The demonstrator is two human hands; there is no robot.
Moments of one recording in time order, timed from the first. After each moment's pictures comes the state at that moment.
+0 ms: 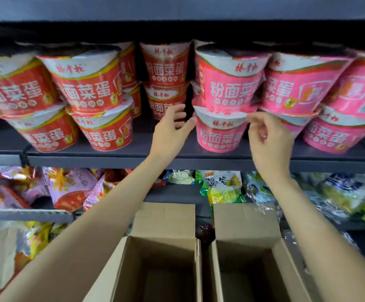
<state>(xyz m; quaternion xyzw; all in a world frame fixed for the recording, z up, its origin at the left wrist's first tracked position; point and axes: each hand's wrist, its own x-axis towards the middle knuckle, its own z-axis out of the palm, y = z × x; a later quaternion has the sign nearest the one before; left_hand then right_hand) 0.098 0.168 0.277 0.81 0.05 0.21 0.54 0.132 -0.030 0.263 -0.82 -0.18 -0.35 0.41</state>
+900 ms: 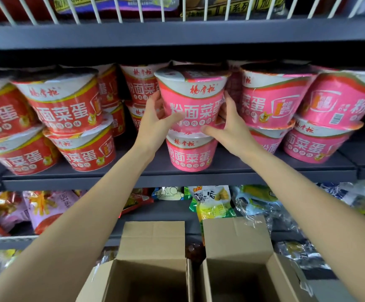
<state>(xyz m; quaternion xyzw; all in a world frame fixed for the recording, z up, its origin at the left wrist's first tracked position) 0.131 0.157 0.313 0.74 -0.01 0.23 0.63 0.172 -0.017 0.308 -0.81 -0.26 -0.06 0.53</state>
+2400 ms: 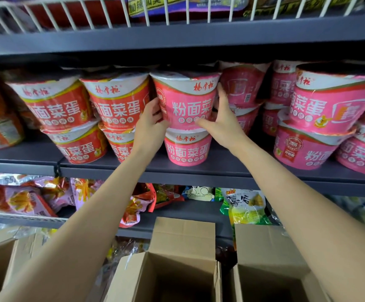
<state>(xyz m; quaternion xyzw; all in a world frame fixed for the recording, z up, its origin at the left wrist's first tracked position) 0.085 0.238 0.311 0.78 0.07 0.29 0.55 0.169 0.092 0.311 -0.76 -0.31 -0.04 0.57</state>
